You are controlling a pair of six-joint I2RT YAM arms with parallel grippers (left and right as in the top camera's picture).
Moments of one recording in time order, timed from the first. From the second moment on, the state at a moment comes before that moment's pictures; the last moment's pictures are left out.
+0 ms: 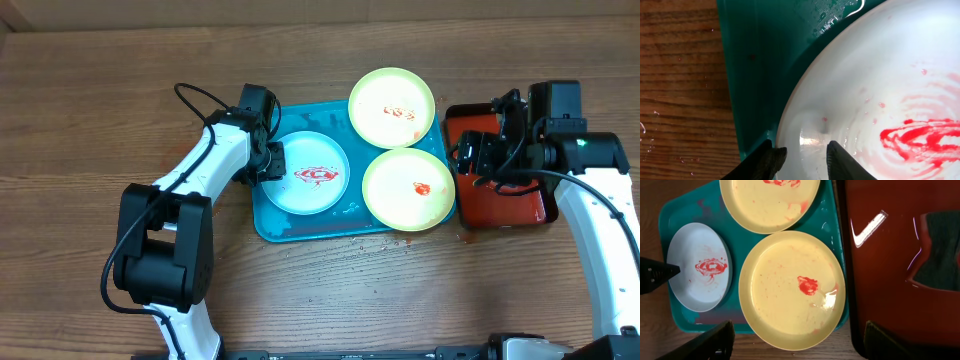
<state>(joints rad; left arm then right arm) -0.23 1.96 1.33 -0.79 0.02 -0.34 -0.02 1.44 1.24 -0.98 -0.33 0.15</state>
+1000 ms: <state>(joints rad) -0.23 1.96 1.33 -0.80 -0.01 -0.34 -0.02 1.44 1.24 -0.98 -0.33 0.16</state>
